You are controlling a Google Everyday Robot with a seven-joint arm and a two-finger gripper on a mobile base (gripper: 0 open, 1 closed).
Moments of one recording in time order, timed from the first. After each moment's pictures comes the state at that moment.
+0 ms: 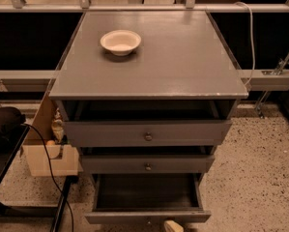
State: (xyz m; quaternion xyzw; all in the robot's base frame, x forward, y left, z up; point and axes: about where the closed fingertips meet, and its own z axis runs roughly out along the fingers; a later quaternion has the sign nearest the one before) arm 0.430 -0.123 0.118 -0.61 0.47 -0.18 0.61
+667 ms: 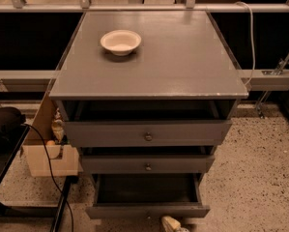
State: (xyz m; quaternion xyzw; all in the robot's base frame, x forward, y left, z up) arm 0.450 -0.114 0.113 -0.61 0.47 -0.18 0.61
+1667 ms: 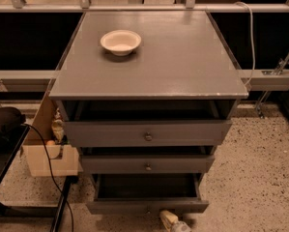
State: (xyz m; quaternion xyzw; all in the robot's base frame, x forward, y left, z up) arm 0.474 -0.105 0.114 -0.63 0.46 -0.18 0.60
